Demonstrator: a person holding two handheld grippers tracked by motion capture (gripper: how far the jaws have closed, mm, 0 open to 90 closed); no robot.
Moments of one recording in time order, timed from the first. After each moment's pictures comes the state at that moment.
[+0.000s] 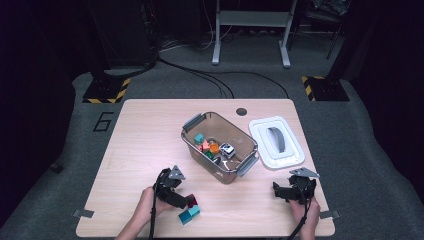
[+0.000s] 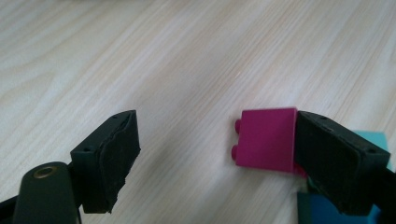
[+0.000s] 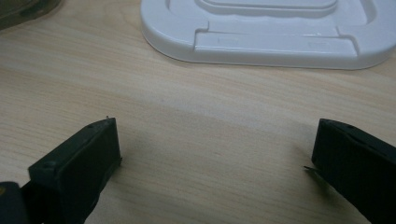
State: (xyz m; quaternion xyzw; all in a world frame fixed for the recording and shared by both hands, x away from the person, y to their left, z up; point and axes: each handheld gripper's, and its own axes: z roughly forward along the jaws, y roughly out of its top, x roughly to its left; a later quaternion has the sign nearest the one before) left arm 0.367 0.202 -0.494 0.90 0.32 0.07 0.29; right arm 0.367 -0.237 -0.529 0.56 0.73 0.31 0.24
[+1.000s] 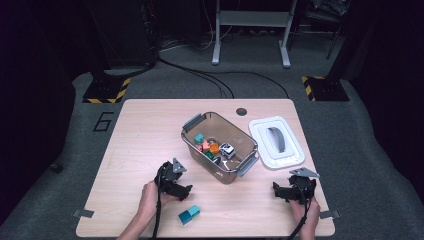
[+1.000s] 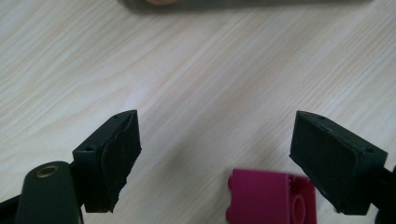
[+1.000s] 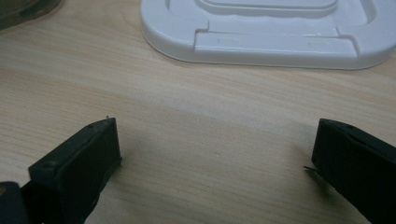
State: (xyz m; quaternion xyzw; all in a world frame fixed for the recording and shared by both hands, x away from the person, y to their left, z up) left arm 0.382 0.194 -0.495 0.88 0.37 0.17 0.26; right arm 0.367 -0.237 -0.529 0.56 0.73 0.31 0.24
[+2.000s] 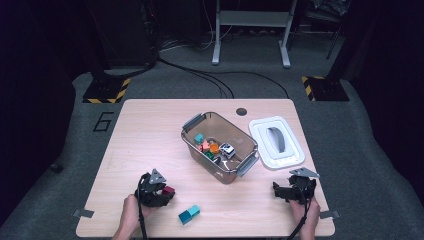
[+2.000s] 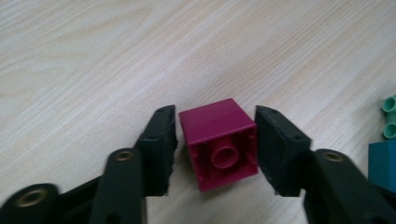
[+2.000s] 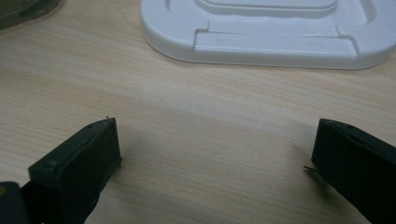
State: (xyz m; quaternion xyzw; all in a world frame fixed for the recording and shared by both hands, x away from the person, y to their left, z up) left arm 0.349 0.247 -0.502 0.86 0.40 0.14 0.30; right arm 0.367 -0.237 -0.529 0.56 0.73 0.31 0.24
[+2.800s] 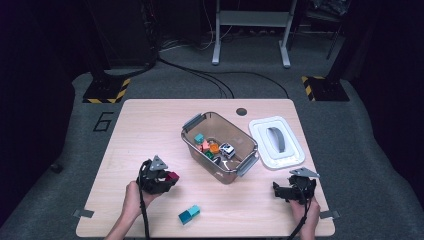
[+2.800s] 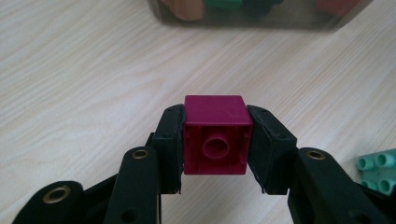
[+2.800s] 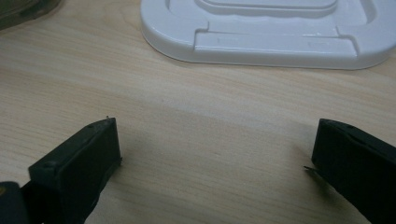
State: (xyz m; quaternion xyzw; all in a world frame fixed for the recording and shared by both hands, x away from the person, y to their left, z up) left arm 0.375 0.238 -0.464 0.86 0.38 0.14 0.33; right arm 0.367 -0.237 -0.529 0.56 0.73 0.31 0.24
